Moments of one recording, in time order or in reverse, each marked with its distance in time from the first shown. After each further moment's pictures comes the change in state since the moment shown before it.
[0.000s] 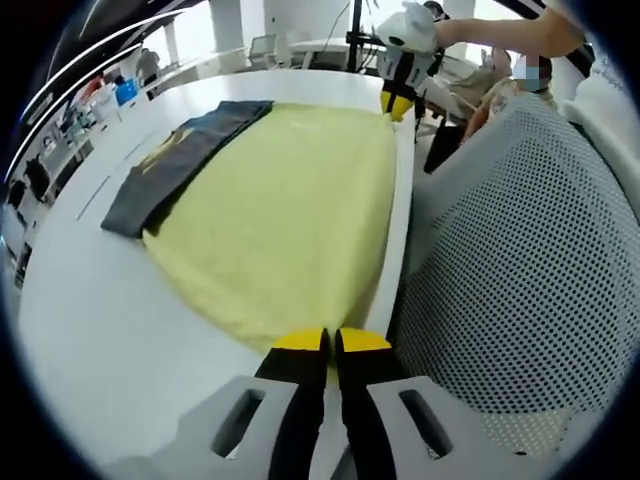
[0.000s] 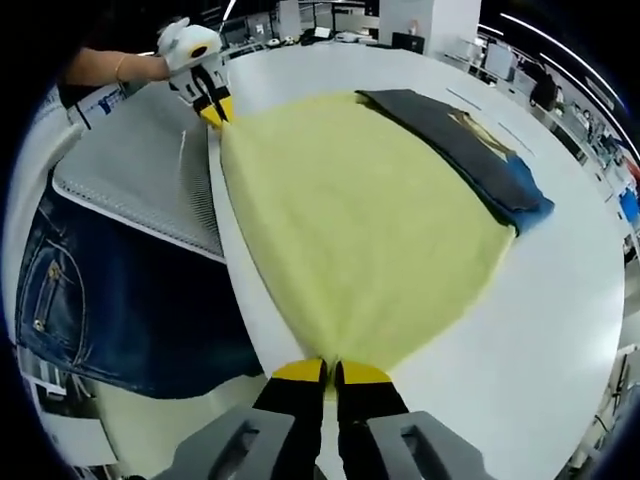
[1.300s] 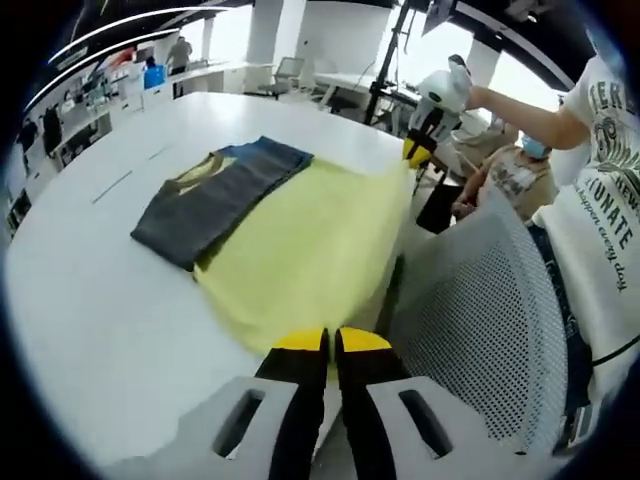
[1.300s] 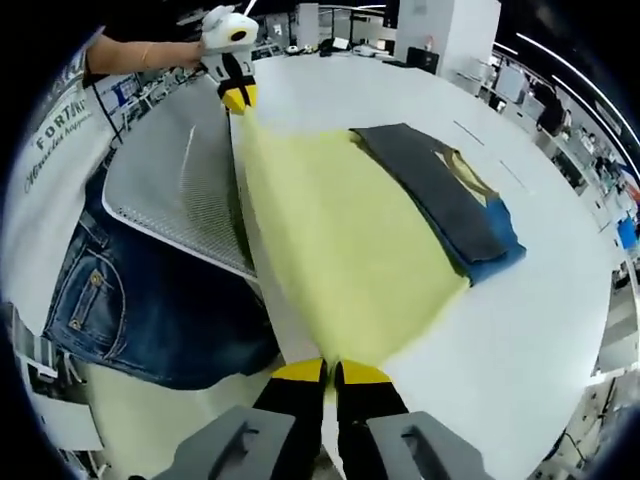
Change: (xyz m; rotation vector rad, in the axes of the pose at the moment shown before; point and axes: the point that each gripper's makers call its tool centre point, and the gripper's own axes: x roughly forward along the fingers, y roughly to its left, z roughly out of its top) left arm -0.063 0.019 0.049 -0.166 -0.146 -0.041; right arm -0.058 0.002 0.034 -0.085 -0.039 -0.036
